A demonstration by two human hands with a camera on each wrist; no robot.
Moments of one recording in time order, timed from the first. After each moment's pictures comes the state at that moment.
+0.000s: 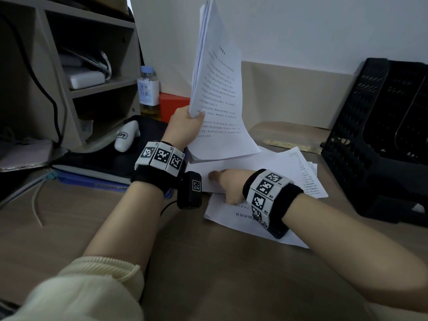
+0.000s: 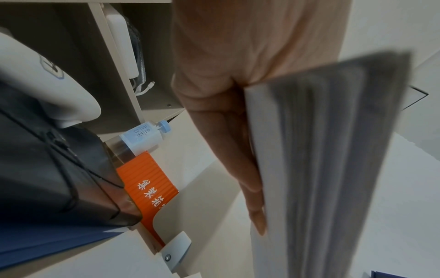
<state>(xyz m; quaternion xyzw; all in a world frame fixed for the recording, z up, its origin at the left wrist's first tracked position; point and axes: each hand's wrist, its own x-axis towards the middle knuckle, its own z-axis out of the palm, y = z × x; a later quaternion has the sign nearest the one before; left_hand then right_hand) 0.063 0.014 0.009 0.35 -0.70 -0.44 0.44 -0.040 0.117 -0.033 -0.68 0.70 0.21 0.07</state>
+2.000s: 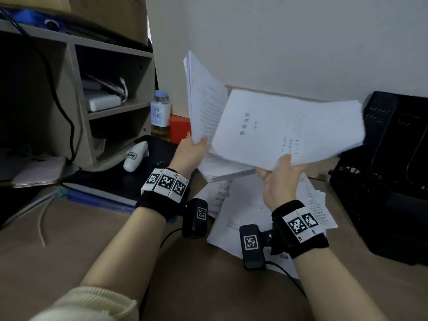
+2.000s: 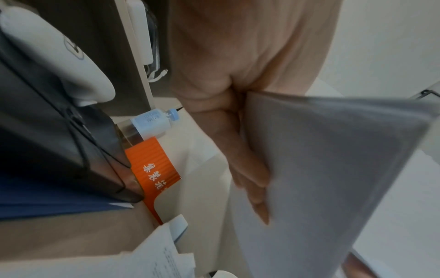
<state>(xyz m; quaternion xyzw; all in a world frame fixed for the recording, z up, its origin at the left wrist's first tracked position) 0.058 0.010 0.001 0.36 -0.60 -0.53 0.47 -0.083 0.115 -0.010 -0.18 0.39 -0.87 0.24</state>
